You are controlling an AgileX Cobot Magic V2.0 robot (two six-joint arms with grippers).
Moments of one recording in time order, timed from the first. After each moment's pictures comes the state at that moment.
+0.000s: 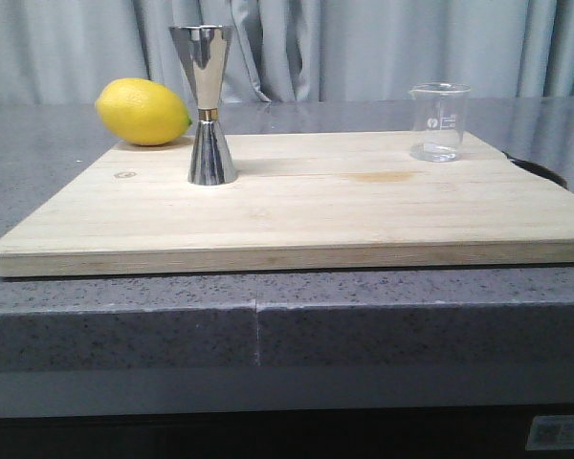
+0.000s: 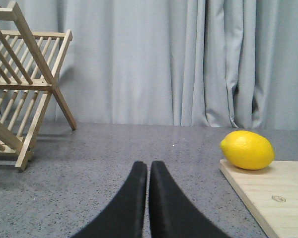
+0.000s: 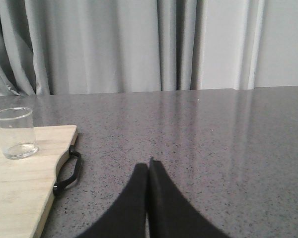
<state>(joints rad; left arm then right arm) -0.03 -0.01 0.00 0.11 -0.11 -0.15 -0.10 -0.01 -0.02 -0.07 0.02 0.05</state>
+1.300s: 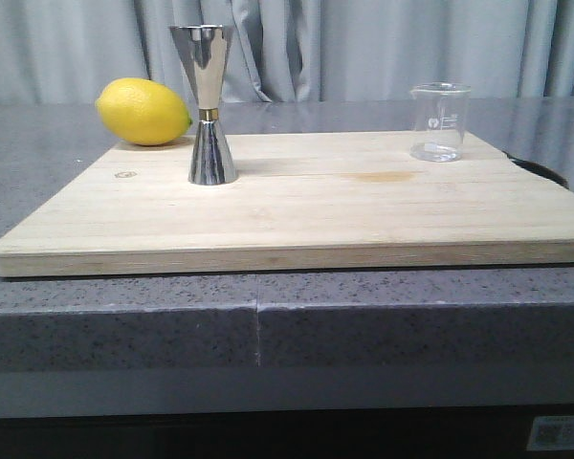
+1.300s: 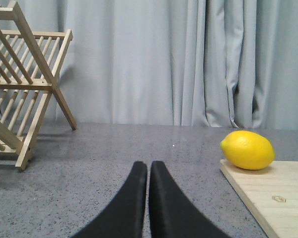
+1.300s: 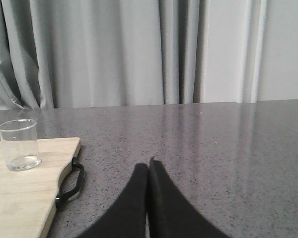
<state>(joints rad) -0.03 -0.01 0.00 0.11 -0.11 -0.15 -0.10 -0.01 0.02 -0.06 -0.08 0.04</state>
